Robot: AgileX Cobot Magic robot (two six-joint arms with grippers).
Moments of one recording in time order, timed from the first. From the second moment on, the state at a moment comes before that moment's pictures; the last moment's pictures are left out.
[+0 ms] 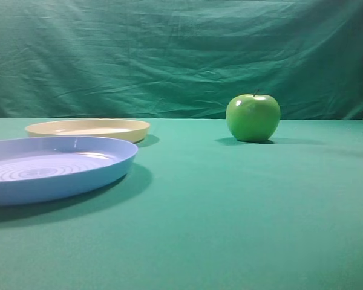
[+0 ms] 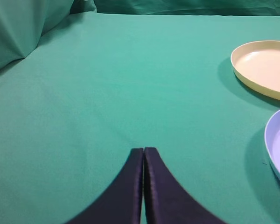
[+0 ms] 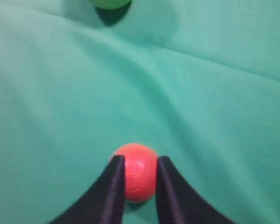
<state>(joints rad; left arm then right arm) 0.06 -0.02 0.01 0.33 0.38 -0.33 0.36 1.19 -1.02 0.03 1.02 -0.09</state>
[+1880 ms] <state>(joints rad) 0.06 -0.02 0.01 0.33 0.38 -0.33 0.11 0.07 -0.42 0.03 0.62 -0.05</state>
